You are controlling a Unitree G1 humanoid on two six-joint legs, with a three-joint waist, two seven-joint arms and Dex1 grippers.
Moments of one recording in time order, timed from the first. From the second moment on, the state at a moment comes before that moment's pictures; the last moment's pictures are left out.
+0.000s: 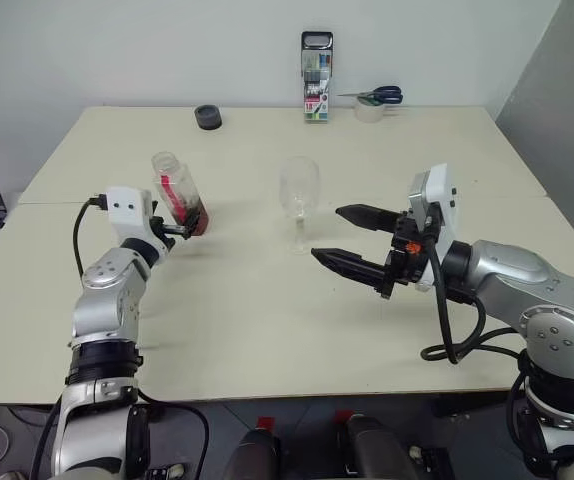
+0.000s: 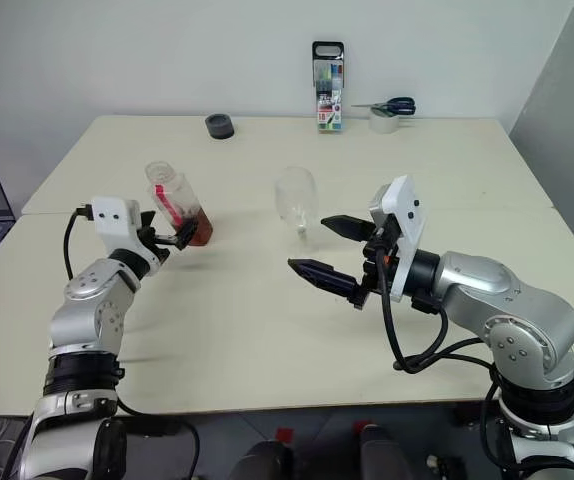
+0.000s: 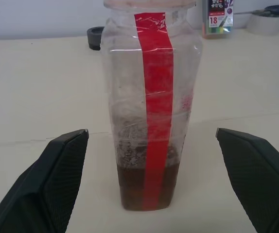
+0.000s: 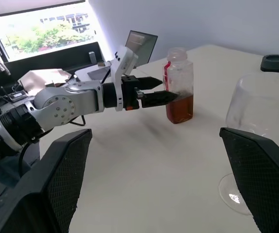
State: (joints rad) left arm -0.55 0.48 0.25 0.38 -0.26 0.24 -0.38; right arm -0.53 -0.49 -0.06 -0.63 0.89 1.00 0.48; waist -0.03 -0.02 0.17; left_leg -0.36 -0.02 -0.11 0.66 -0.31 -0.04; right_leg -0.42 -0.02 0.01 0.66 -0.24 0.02
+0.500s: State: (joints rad) left arm -0.74 0.47 0.23 0.78 -0.20 0.02 -0.40; right arm -0.53 -0.50 -0.06 -0.62 0.89 0.98 0.45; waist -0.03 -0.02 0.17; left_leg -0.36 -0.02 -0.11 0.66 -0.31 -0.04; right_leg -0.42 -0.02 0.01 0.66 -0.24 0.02
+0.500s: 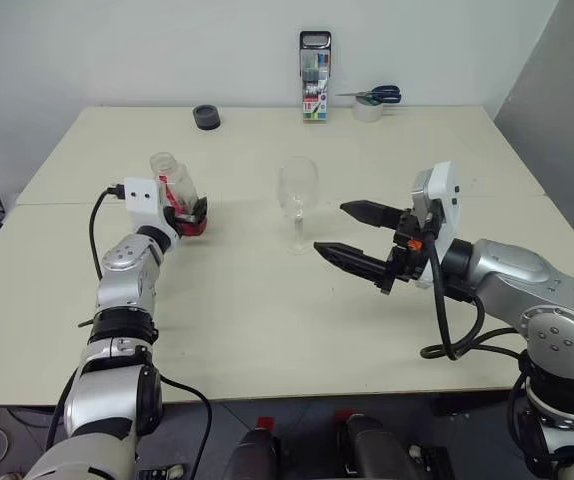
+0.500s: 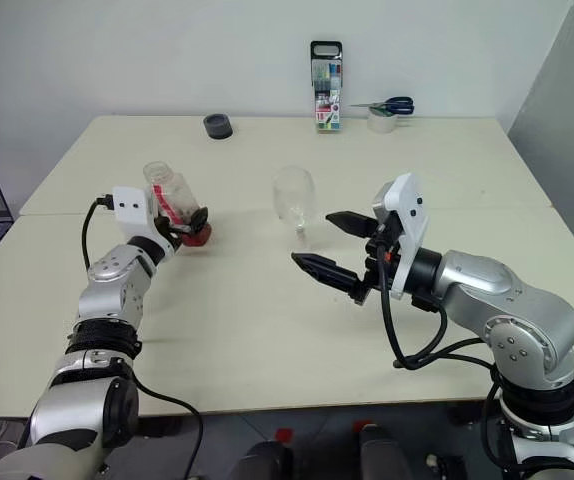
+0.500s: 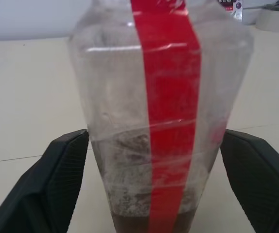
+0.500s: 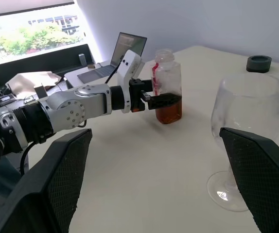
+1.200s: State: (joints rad) left arm -0.84 0.50 0.11 0.78 -0.08 -0.06 -0.46; right arm -0.52 -0.49 0.01 -0.62 0.72 0.84 0.39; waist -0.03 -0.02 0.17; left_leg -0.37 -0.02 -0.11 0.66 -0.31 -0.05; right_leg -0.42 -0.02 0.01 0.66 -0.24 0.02
